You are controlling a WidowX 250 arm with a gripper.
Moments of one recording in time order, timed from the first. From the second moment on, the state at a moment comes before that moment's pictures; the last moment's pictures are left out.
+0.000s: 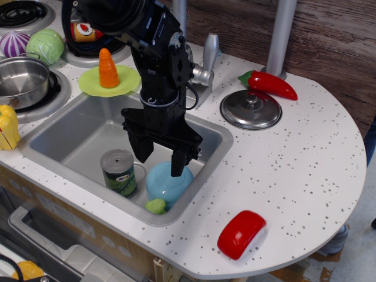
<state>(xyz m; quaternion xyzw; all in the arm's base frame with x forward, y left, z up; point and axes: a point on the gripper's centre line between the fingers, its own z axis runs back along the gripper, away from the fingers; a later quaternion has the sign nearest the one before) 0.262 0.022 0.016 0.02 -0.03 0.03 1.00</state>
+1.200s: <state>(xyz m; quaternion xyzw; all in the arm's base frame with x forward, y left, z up) 0.342 0.151 0.098 0.15 -0.02 -0.02 0.99</state>
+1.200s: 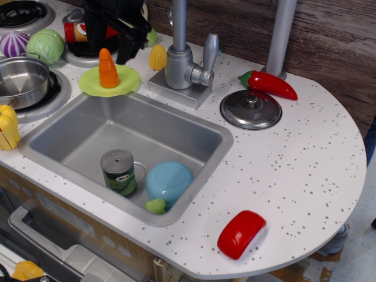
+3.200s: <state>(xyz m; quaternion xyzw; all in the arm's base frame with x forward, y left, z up) 0.363 0.188 0.048 0.10 -0.05 -0.05 0.99</state>
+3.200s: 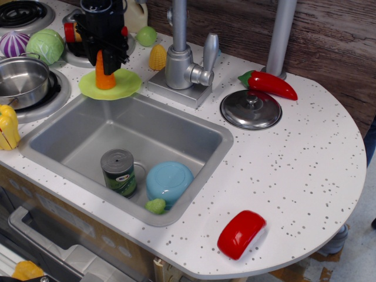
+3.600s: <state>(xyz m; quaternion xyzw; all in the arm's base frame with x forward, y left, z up) 0.322 0.149 0.076 0.12 -0.03 0.01 0.99</state>
